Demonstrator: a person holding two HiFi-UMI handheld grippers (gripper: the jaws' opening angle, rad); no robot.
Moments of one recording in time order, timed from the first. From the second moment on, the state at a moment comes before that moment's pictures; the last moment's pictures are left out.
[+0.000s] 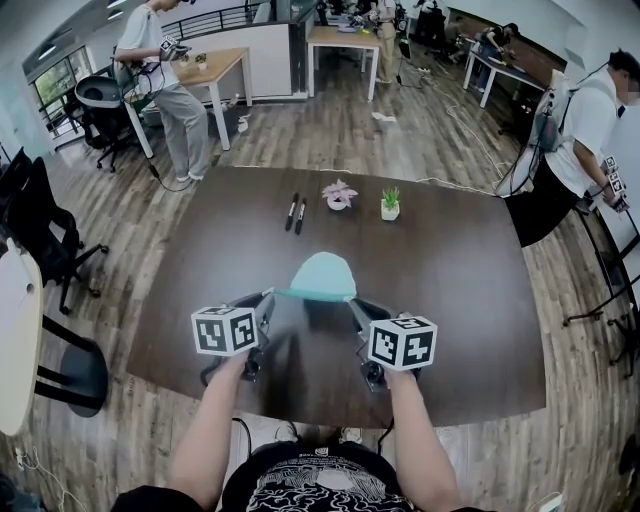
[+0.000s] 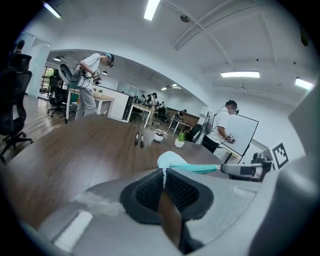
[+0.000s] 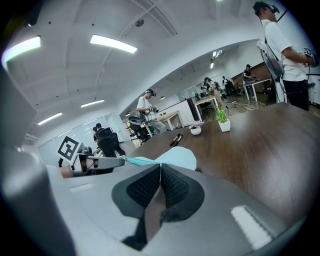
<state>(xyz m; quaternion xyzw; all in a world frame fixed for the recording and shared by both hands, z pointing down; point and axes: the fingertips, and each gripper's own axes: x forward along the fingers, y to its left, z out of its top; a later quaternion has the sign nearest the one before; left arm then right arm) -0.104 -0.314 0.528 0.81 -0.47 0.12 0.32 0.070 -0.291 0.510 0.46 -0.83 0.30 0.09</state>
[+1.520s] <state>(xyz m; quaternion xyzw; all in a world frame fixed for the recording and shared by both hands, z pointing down) -0.063 -0.275 0.612 0.81 -0.41 0.26 0.33 0.104 -0.265 0.619 0.53 -0.74 0.37 0.18</state>
